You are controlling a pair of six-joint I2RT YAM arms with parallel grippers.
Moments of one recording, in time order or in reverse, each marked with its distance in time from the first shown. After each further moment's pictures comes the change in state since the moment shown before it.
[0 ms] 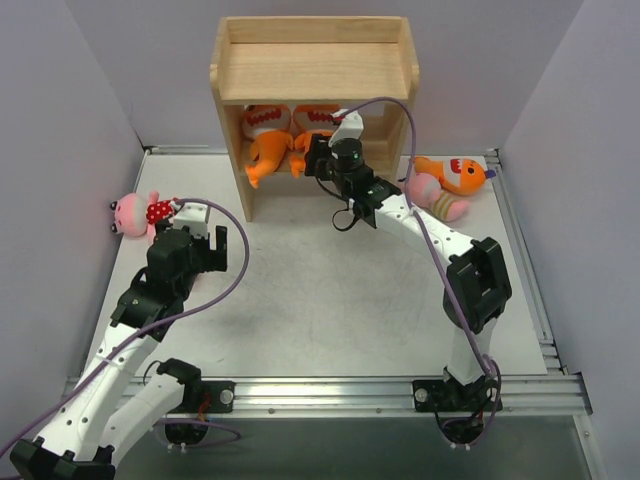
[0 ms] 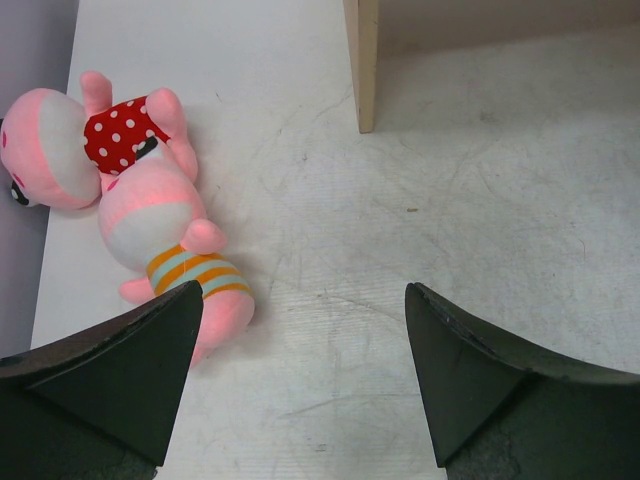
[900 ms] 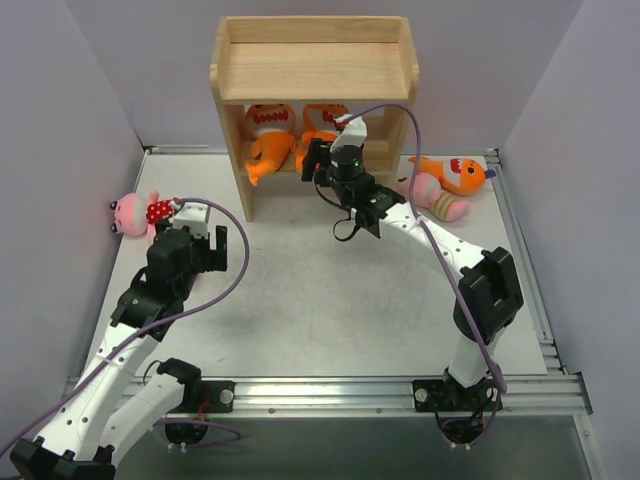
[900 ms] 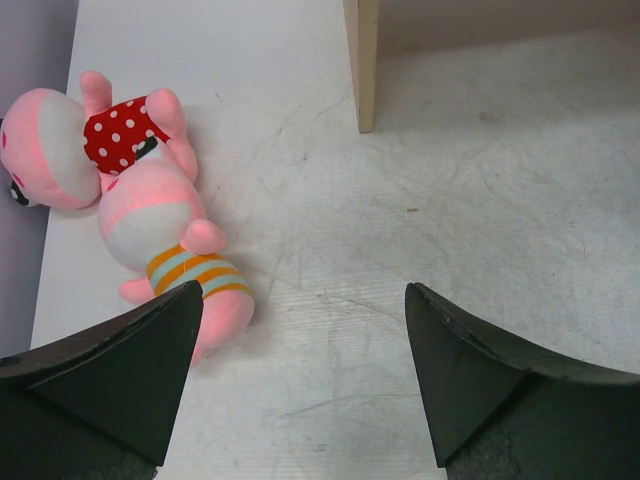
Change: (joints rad) left arm 0.000 0.000 0.000 0.000 0.000 0.000; right arm 0.044 -0.097 -0.072 -0.024 0.072 0.055
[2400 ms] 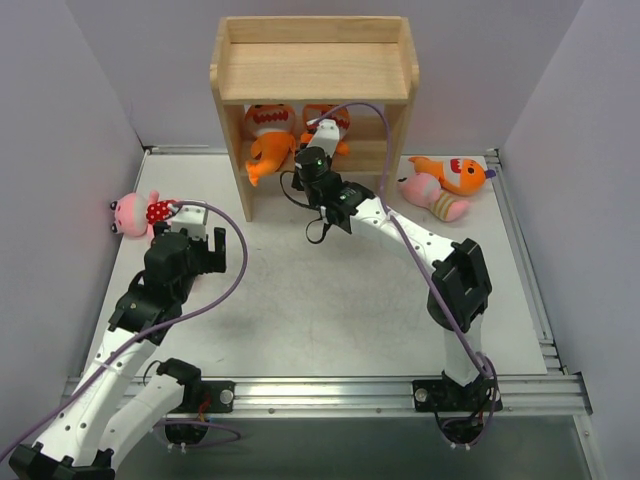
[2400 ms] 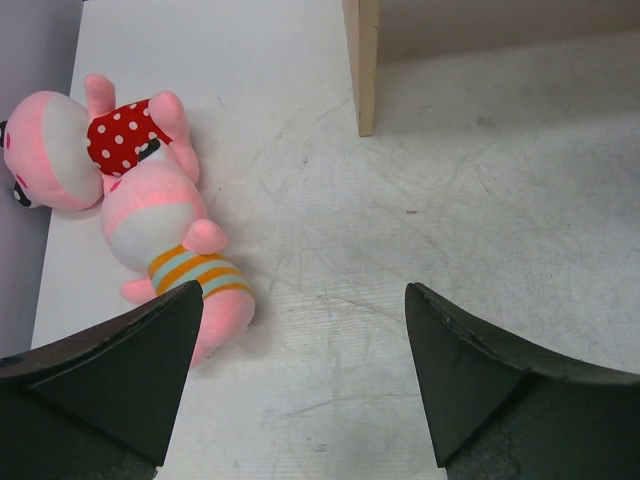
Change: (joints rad) left arm 0.000 -0.026 -0.010 0.000 0.000 0.000; right arm 0.102 0.172 0.222 -0.156 0.171 0.086
